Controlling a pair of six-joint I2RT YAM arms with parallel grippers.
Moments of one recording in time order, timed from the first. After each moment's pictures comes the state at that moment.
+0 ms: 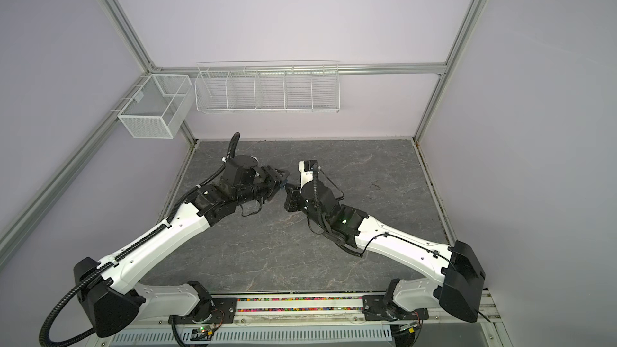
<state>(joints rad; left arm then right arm) -0.74 1.29 1.21 -0.44 0.03 -1.32 1.00 1.32 1.05 -0.04 0.26 0.69</state>
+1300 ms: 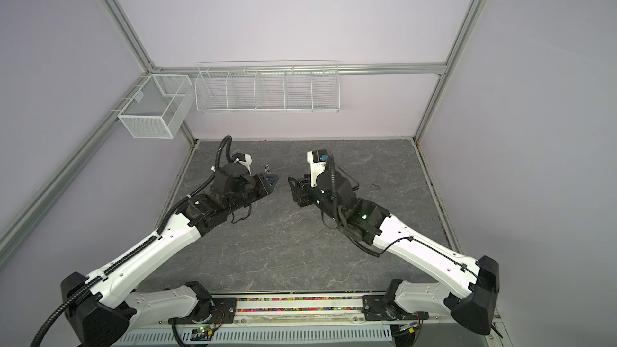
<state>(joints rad) -0.71 1.16 1.05 -0.37 -0.08 -0.81 0.91 1.20 1.20 -0.29 0.19 0.52</state>
